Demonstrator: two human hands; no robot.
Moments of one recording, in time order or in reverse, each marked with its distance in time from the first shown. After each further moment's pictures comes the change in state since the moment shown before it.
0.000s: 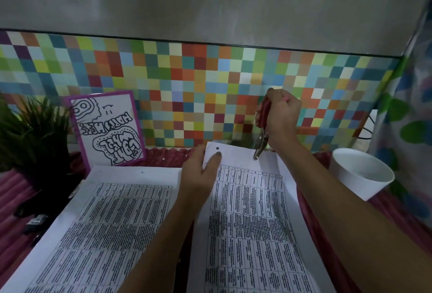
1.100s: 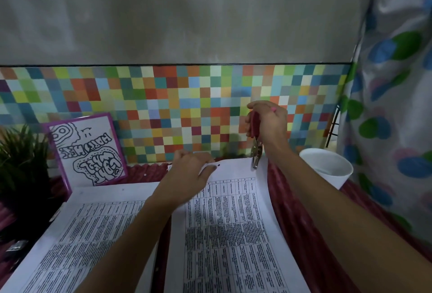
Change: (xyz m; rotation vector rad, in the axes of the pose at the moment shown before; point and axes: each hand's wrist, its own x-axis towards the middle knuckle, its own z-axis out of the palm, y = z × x) left_hand 0.035 0.029 0.008 0.824 -0.396 0.281; right_hand 0.004 -0.026 -0.053 -0.093 -0.039 0.060
